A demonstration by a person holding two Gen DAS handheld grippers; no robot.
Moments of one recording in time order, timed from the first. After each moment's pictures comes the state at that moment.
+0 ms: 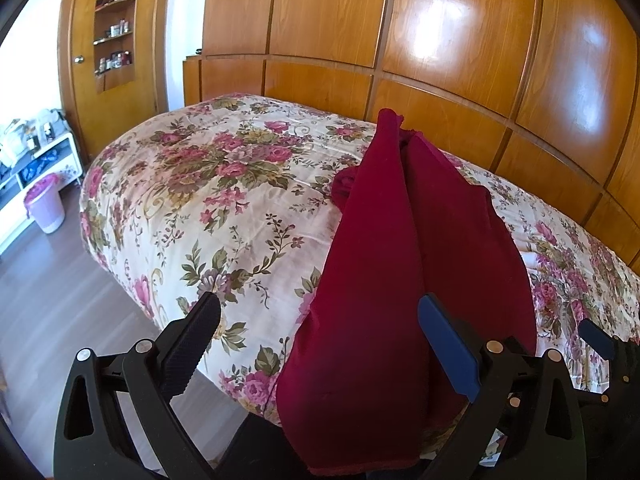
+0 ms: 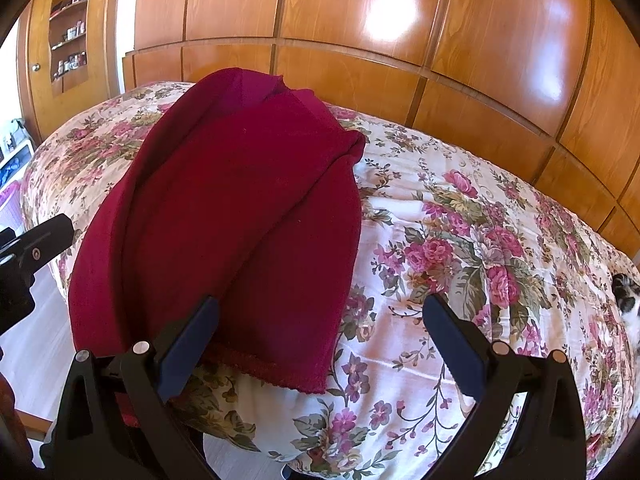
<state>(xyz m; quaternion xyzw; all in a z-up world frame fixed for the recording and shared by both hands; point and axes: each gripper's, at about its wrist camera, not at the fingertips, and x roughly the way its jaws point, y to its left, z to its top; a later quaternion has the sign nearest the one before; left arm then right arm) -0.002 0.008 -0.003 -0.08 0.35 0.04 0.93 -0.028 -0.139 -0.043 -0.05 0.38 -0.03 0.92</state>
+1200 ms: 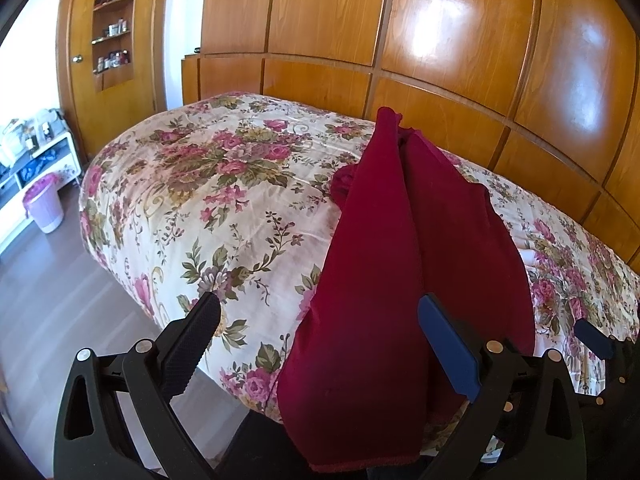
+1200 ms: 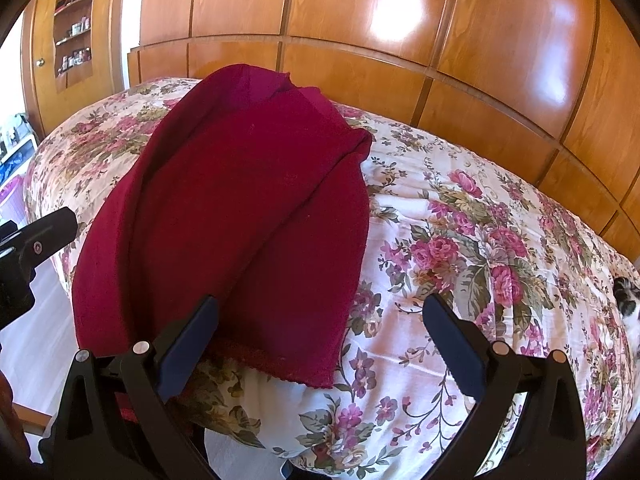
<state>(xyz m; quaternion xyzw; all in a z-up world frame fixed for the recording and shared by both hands) -0.003 0.008 -0.002 -0.08 0.35 0.04 0.93 -0.029 -0.136 -0.046 -0.06 0.39 -0.02 0.92</state>
